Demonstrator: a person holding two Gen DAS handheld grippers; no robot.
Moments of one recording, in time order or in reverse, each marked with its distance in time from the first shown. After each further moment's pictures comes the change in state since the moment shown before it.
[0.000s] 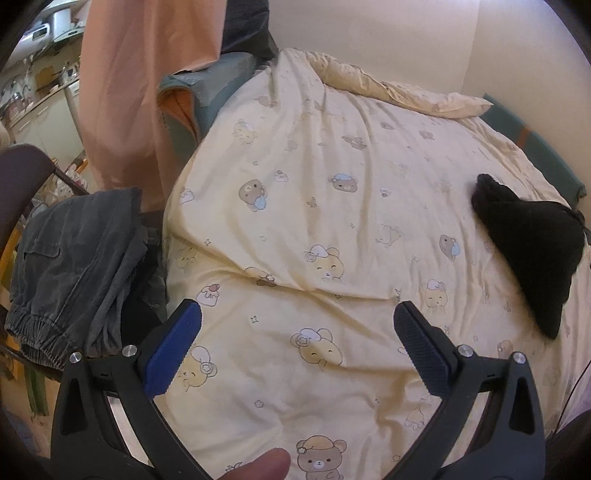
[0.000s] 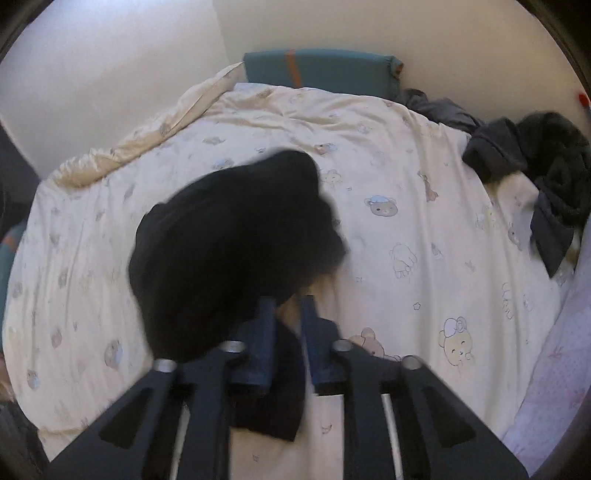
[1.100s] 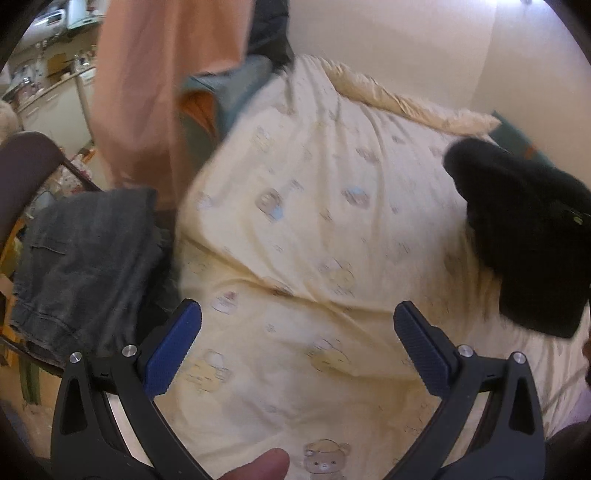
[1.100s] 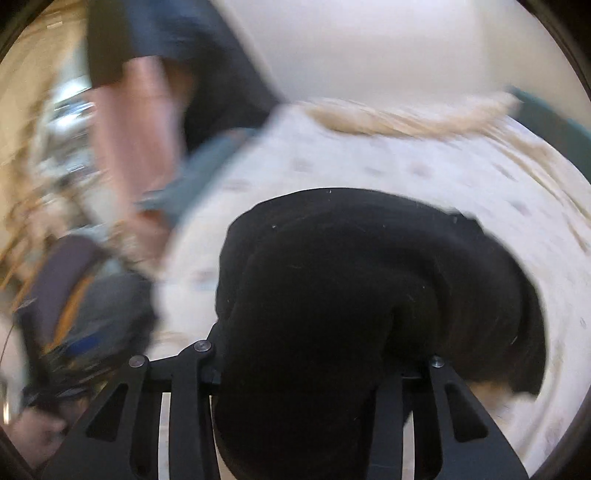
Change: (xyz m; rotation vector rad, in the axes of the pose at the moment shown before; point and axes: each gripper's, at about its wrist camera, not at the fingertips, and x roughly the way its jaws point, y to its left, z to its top) left arm -0.018 0.033 0.013 -0.082 -0.029 0.010; right arm -0.097 0.246 -0.085 -0.588 0.019 0.803
